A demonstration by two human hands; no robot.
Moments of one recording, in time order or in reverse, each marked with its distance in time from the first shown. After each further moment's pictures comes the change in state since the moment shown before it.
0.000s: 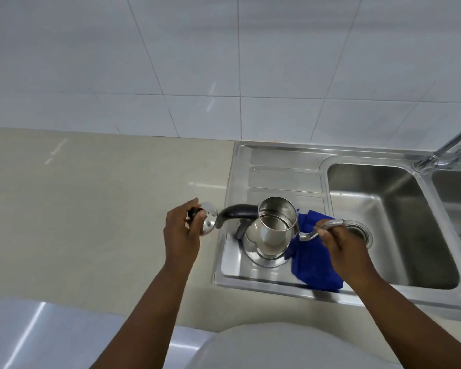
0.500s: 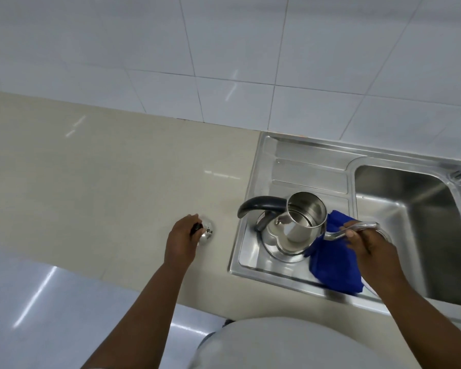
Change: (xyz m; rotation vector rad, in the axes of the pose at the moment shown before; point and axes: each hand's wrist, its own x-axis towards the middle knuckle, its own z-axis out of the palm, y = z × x) left_hand -0.014 -0.093 -0.040 0.318 -0.212 -0.135; right_hand 0.002 0.003 0.003 -0.057 0.076 -0.083
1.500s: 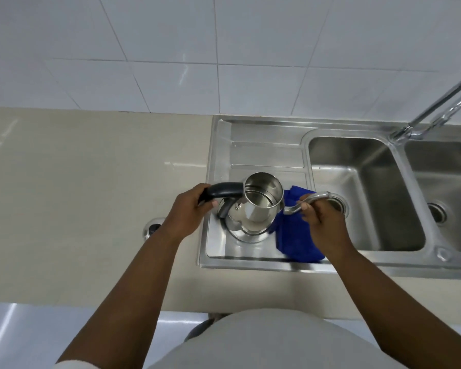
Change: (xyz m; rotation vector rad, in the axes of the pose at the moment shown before) left_hand 0.037 0.122 0.024 -0.046 -0.393 0.218; right_hand -0.006 -0.016 0.004 0.116 0.010 0.141
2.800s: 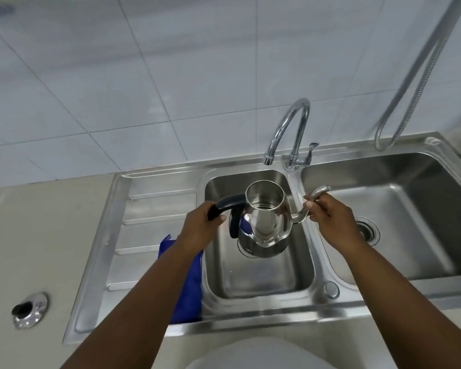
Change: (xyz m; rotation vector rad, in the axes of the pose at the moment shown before) left_hand 0.108 0.253 0.261 0.046 -0.021 -0.088; right_hand 0.112 0.184 -0.287 0.150 0.117 0.089
